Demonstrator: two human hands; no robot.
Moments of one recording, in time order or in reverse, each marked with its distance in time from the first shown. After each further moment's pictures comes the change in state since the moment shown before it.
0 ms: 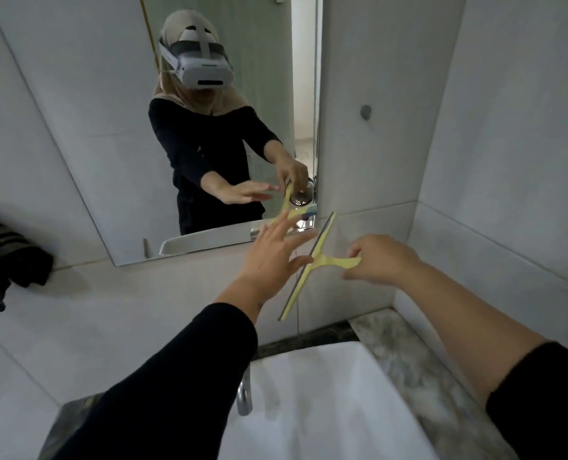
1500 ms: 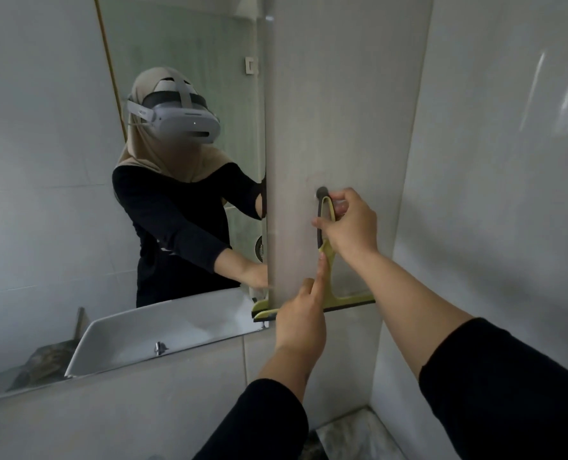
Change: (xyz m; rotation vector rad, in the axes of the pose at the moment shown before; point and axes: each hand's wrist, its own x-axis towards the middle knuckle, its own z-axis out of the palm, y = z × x) left_hand 0.144 0.069 0.073 -0.119 0.100 -0.258; right_hand 0.163 0.010 -0.100 0.738 0.716 -0.062
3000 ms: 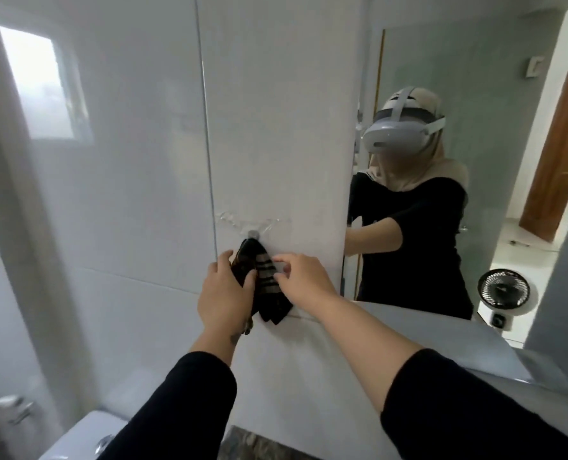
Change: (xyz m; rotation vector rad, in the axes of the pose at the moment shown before) left_hand -0.216 -0.357 -0.340 0.108 0.638 -0.909; right_hand -0.284 -0.278 0.312 0.046 -0.981 -0.454
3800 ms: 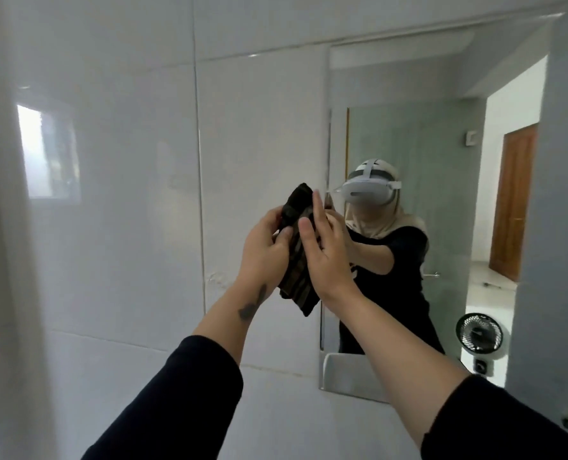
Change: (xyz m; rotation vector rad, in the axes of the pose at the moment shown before) left_hand -0.006 0.173 -0.087 -0.789 -0.230 0.471; right_hand -0.014 -0.051 -0.117 0.428 0.553 -0.366
